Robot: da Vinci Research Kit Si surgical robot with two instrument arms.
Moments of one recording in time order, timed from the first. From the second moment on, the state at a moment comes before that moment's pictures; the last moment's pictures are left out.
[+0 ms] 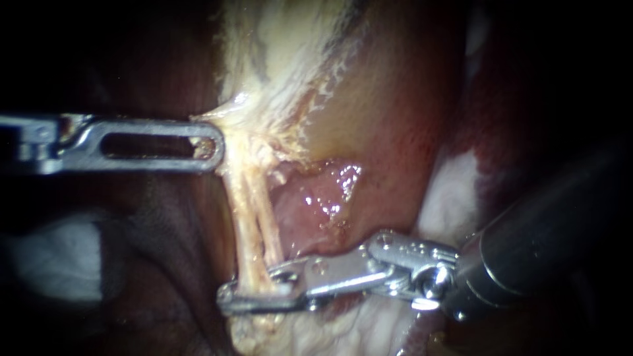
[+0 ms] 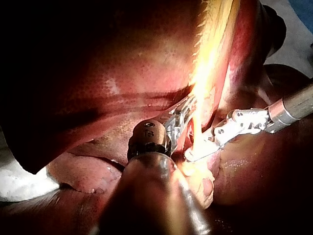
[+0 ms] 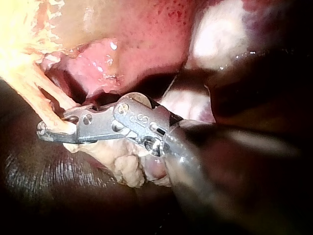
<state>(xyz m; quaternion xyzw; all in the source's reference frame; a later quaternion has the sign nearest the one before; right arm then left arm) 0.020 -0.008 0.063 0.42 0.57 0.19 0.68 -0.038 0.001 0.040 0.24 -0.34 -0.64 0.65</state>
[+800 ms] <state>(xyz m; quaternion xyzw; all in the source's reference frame) 0.020 -0.006 0.063 0.32 0.60 0.16 0.72 -0.038 0.001 0.039 0.24 -0.34 -0.64 0.65</state>
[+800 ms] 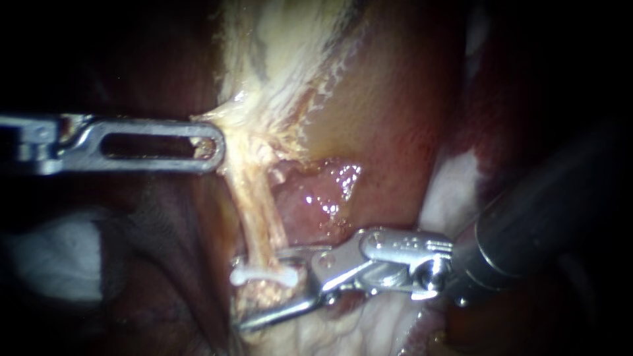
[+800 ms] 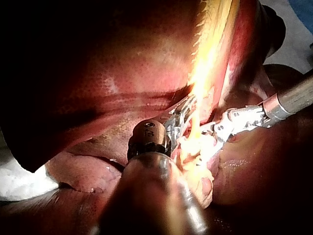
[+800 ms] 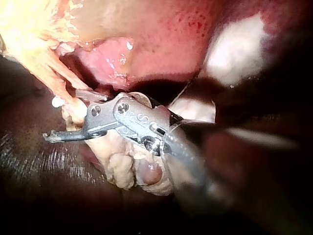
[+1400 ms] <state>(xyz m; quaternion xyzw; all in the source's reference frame) 0.017 -0.005 0.063 0.30 0.60 0.14 0.73 -0.038 0.001 0.039 0.23 -0.34 -0.64 0.65</state>
